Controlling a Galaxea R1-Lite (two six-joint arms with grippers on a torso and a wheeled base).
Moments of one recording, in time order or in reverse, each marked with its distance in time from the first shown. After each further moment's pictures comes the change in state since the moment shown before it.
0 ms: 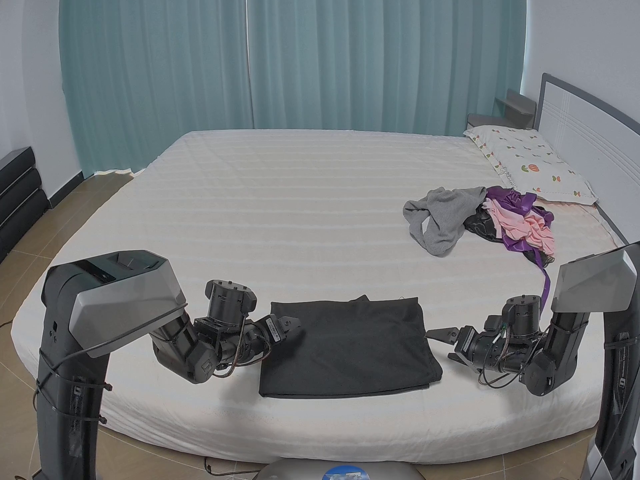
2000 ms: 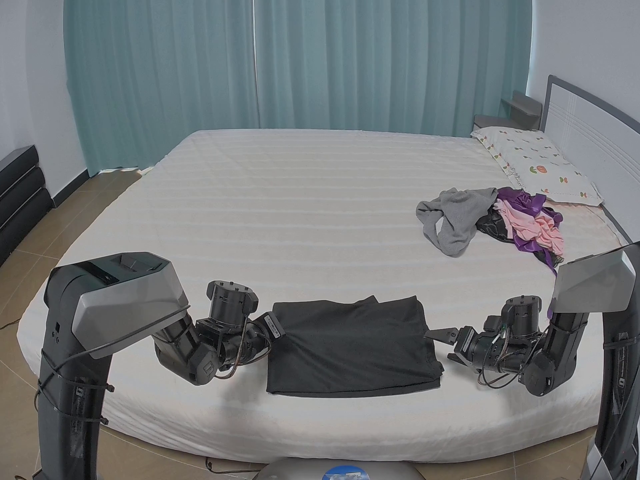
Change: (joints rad) left arm 0.001 0.010 -0.001 -0.029 0.060 -0.076; right arm 0.000 0.006 -0.004 0.000 0.000 0.000
